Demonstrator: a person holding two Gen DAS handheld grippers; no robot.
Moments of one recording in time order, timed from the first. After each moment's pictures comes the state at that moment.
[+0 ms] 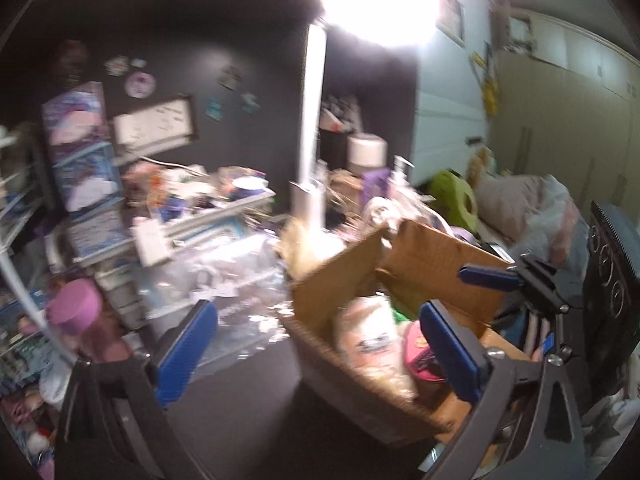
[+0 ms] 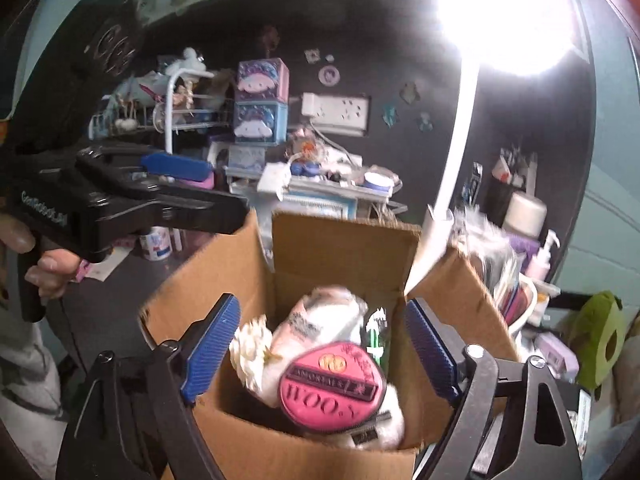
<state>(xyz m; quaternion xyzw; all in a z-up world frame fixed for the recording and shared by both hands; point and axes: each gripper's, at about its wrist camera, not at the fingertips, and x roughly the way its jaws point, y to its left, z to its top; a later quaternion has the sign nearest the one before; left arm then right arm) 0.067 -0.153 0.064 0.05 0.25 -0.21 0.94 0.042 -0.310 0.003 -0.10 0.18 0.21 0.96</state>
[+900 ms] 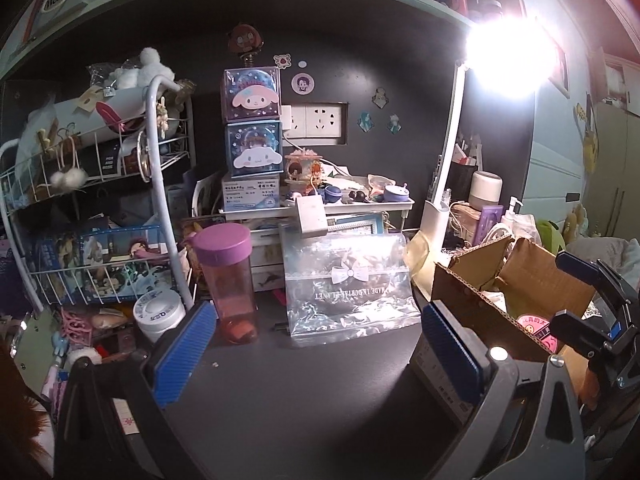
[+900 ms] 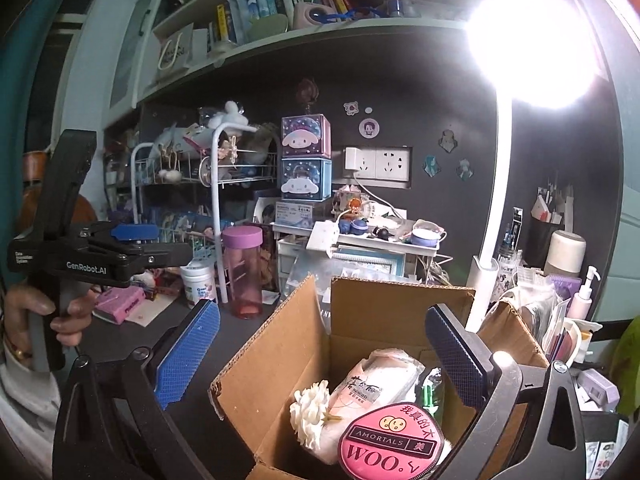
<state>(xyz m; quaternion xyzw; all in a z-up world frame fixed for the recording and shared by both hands) 0.025 -0.064 0.042 -0.01 0.22 -0.02 0.98 0.036 -0.293 0.014 -0.05 0.10 0.29 0.95</state>
